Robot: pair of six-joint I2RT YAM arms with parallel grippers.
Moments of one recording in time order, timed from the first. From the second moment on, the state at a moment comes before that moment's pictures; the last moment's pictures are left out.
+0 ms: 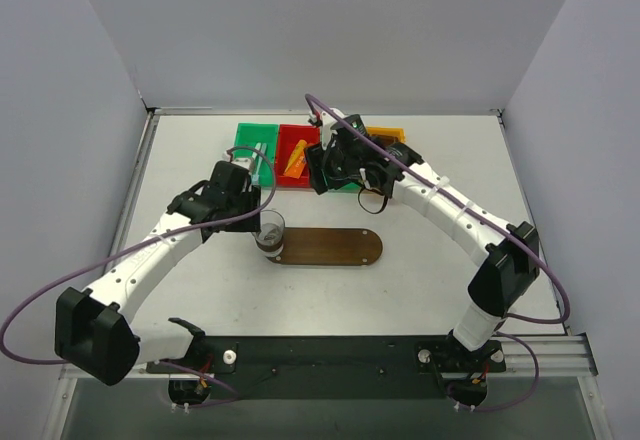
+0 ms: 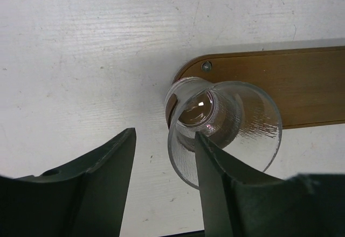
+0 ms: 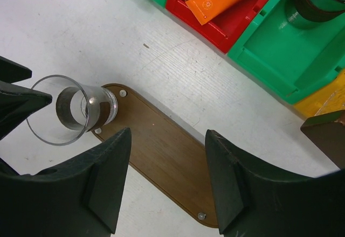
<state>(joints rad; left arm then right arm) -0.47 1.26 1.03 -0.72 -0.13 -0.38 0.72 1.68 1.58 -0.60 -0.02 0.15</state>
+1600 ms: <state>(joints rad) -0.16 1.10 1.07 -0.63 -0.01 -0.39 0.33 2.10 1.93 -0.76 0.17 0.29</state>
